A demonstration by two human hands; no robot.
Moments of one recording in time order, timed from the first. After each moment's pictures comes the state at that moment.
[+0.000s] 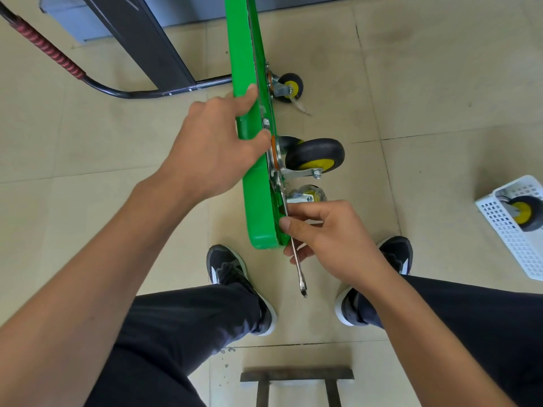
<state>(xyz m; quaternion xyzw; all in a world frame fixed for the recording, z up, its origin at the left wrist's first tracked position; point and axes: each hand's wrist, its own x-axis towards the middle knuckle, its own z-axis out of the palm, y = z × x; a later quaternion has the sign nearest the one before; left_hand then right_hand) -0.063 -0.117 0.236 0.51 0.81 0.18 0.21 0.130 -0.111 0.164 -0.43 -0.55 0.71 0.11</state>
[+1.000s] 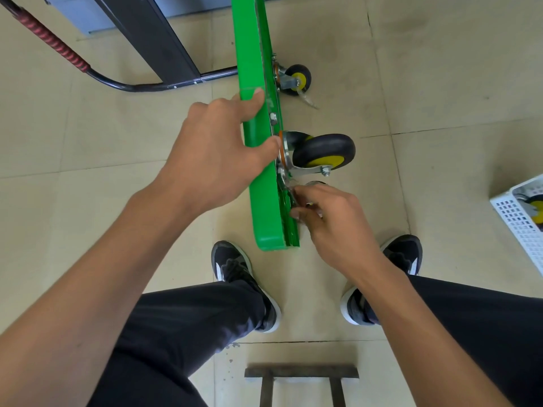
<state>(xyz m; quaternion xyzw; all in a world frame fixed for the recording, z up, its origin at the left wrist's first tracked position) -0.060 -0.123 0.235 0.50 0.82 0.18 0.20 0.123 -0.099 0.131 -0.39 -0.80 0.44 0.14</state>
